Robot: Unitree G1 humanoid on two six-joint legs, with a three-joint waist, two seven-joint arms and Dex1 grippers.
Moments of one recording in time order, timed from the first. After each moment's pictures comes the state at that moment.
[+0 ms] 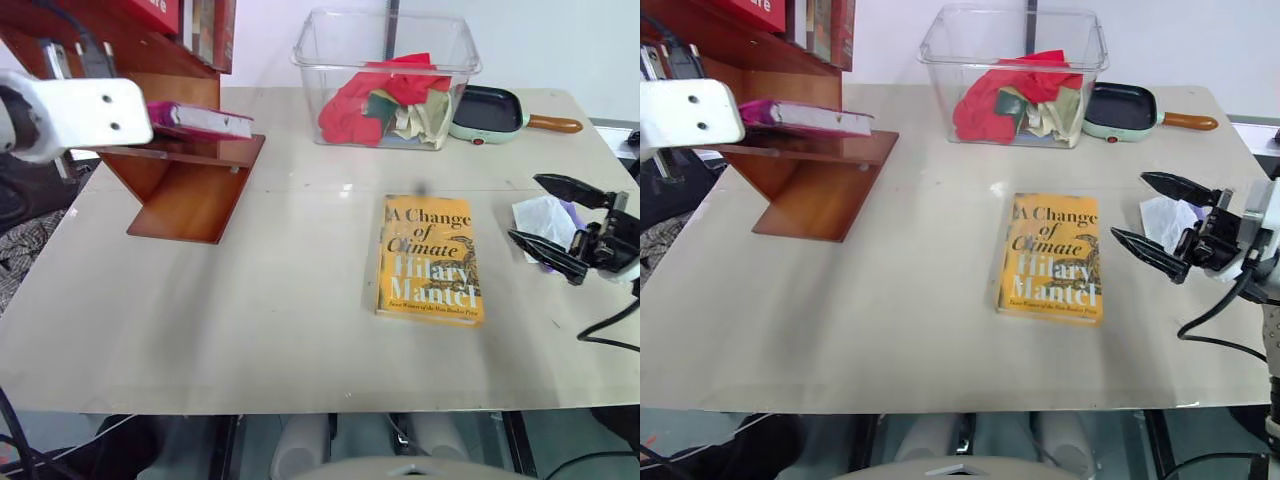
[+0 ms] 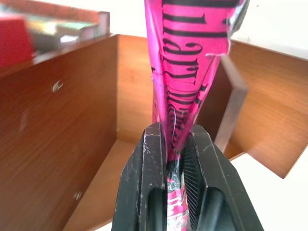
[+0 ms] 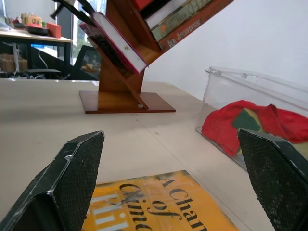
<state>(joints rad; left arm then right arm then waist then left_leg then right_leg) -0.66 1.42 0.03 -0.04 0.16 0.18 -1.07 -0.14 -0.74 -0.42 -0.24 0.78 0.18 1.13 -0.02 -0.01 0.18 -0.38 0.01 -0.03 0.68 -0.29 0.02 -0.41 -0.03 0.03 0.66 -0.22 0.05</state>
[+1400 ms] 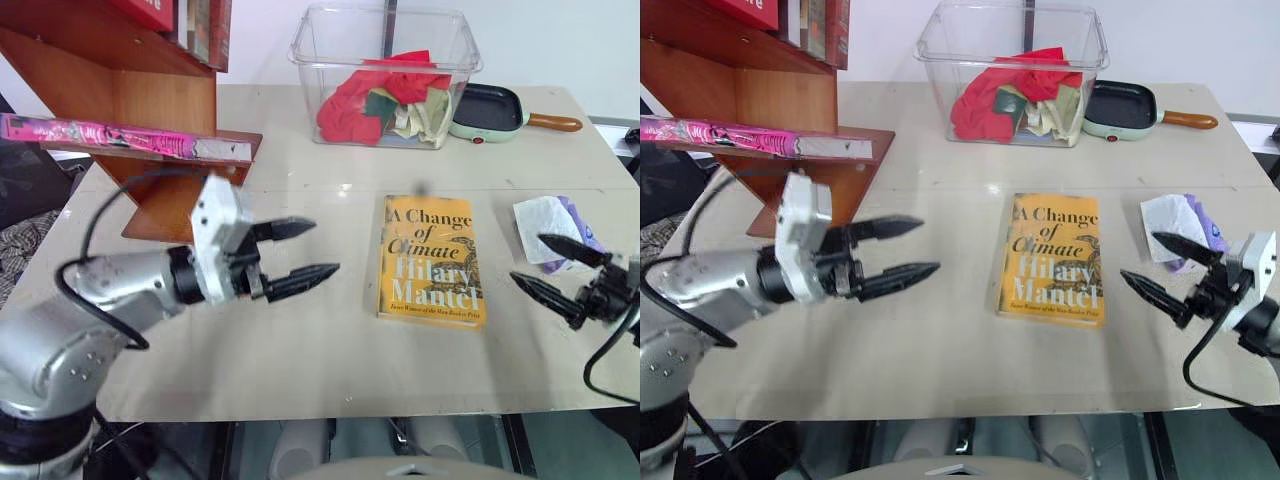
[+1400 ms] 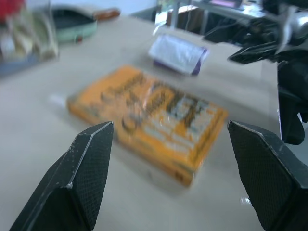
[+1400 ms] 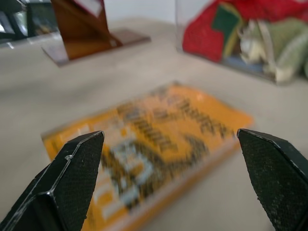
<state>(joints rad) -0.05 0.83 0.28 -0.68 -0.95 0.78 -0.69 0.22 -0.73 -0.49 -0.29 0.69 0.26 1.02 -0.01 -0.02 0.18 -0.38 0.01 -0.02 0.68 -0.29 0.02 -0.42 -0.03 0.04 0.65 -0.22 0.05</state>
